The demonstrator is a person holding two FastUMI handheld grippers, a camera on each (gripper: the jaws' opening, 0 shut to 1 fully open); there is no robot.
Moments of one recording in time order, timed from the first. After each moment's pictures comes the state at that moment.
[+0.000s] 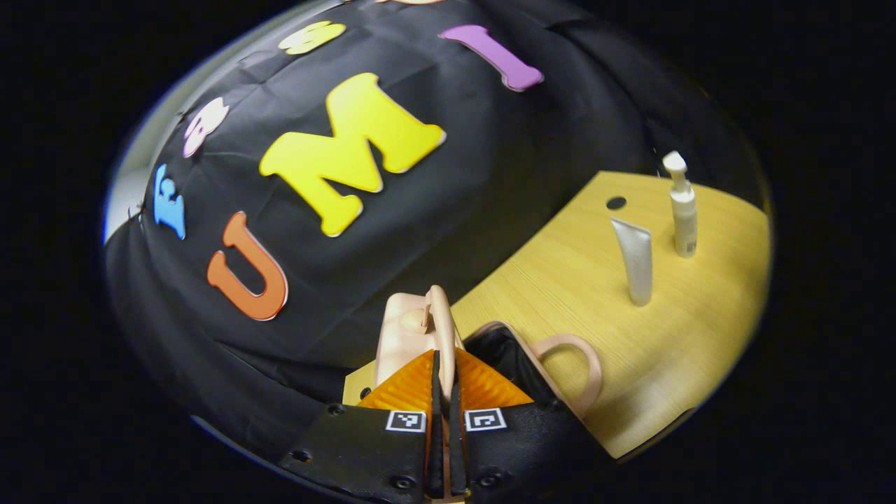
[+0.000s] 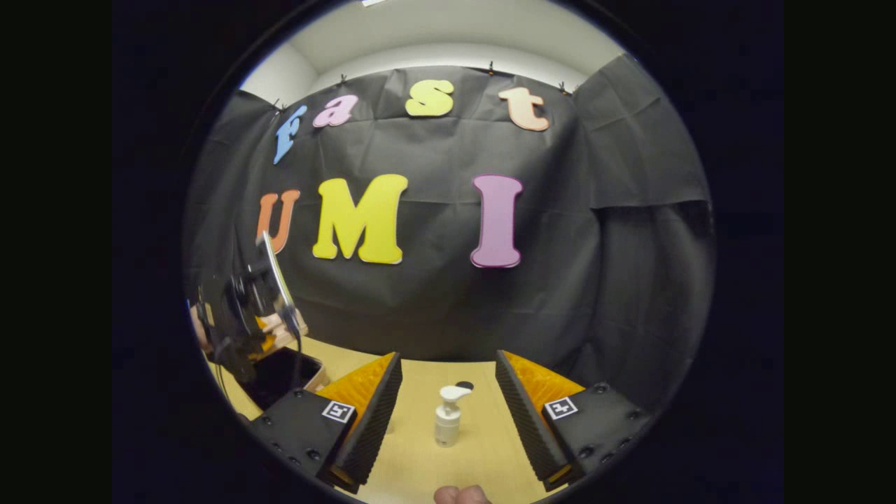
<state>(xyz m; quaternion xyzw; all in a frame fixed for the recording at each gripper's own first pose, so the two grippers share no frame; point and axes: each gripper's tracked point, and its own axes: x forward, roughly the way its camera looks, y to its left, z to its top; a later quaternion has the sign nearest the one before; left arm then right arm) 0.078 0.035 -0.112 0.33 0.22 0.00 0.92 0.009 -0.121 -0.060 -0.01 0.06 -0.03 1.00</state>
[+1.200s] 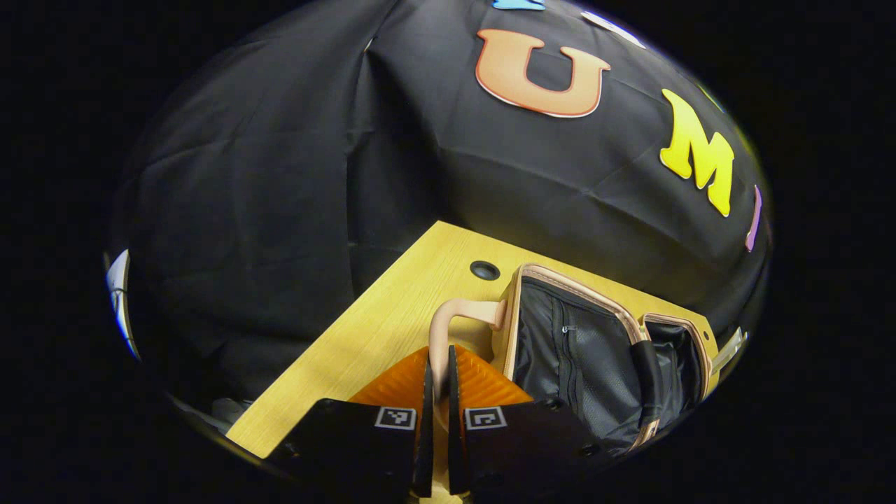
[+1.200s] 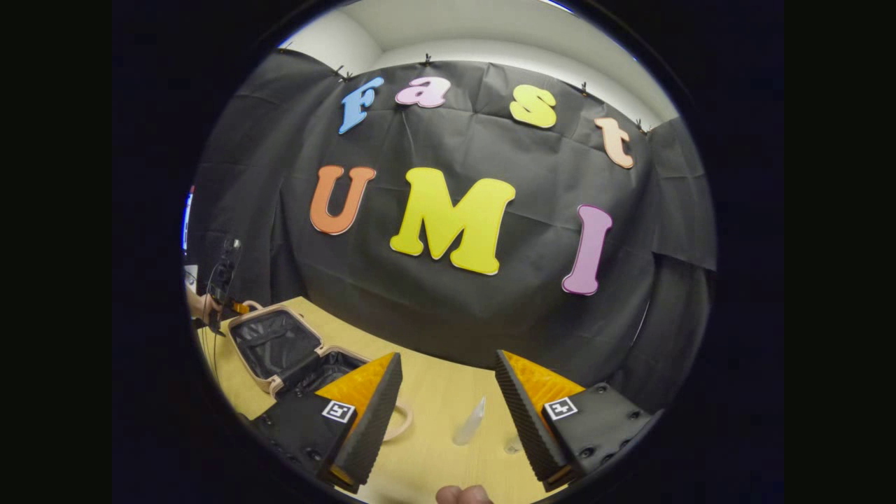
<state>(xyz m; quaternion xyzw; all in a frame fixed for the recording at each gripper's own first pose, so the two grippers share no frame) 0.084 0.427 -0.312 -0.13 0.28 0.16 0.94 0.022 0.073 -0.041 -0.09 0.10 0.05 0.99</state>
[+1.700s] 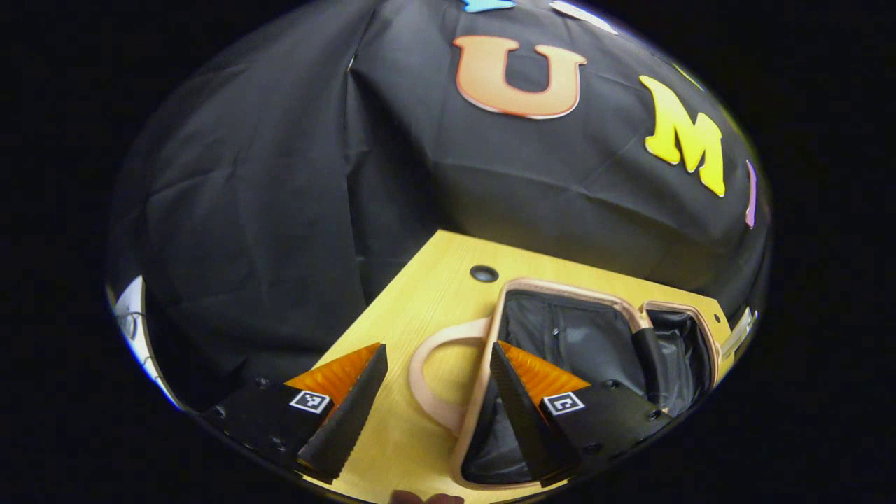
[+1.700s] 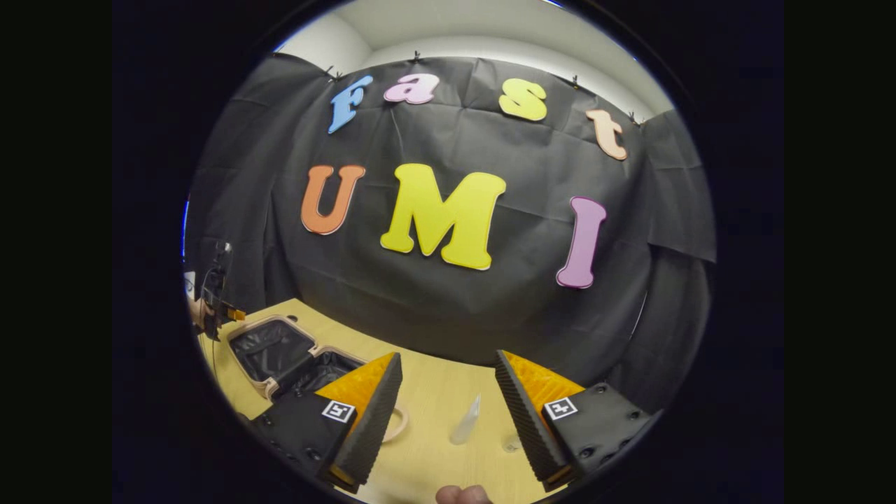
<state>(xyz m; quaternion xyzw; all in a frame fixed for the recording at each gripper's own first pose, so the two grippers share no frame) 0.065 0.401 -0.252 -0.06 0.26 0.17 0.95 0.030 0.047 -0.046 -0.07 0.10 0.03 0.99</state>
